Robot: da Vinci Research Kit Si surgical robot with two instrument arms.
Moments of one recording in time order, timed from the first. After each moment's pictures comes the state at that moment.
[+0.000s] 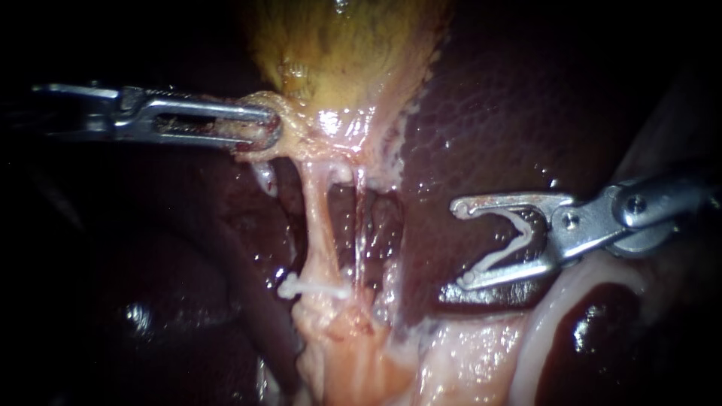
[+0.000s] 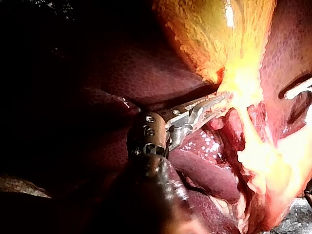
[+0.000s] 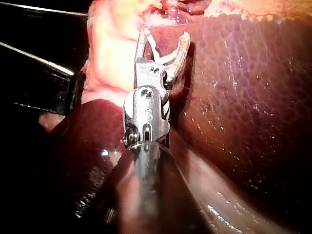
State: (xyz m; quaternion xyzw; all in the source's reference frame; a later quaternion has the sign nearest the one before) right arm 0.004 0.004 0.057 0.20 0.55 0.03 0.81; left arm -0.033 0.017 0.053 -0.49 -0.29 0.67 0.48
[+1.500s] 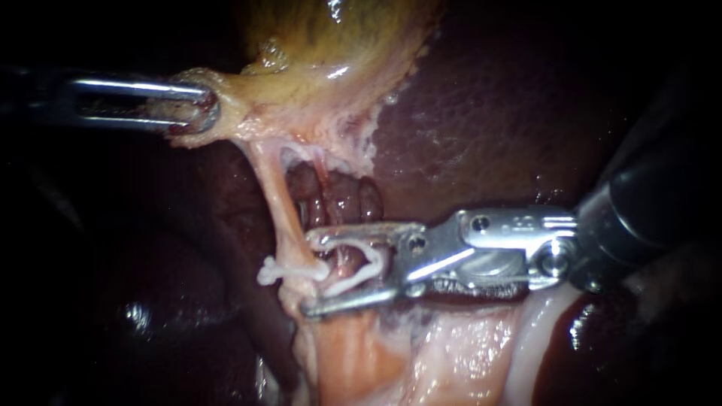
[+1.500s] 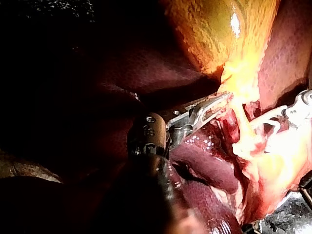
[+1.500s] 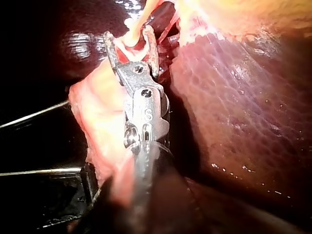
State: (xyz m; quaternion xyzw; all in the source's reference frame) right arm 0.020 0.002 0.059 0.30 0.55 0.13 0.77; left arm -0.028 0.018 0.046 -0.49 -0.30 0.65 0.49
